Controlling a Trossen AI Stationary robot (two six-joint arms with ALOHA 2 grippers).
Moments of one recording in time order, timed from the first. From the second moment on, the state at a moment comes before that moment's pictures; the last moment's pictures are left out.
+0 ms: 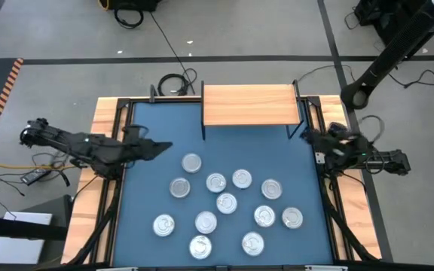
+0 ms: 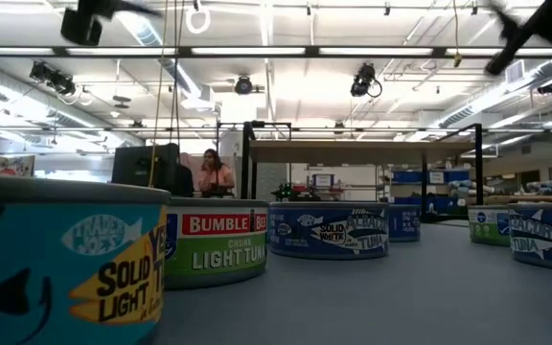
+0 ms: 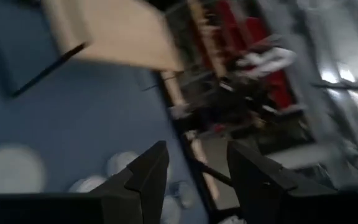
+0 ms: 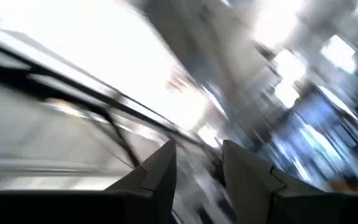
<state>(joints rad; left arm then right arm) -0.32 0.76 0.79 -0.35 -0.66 -1.36 -0.03 0.01 0.01 0.61 0.11 0.84</state>
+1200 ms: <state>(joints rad) 0.25 0.69 0.06 0.26 0.13 -1.55 -0.05 1.14 0.41 0.60 0.11 1.02</state>
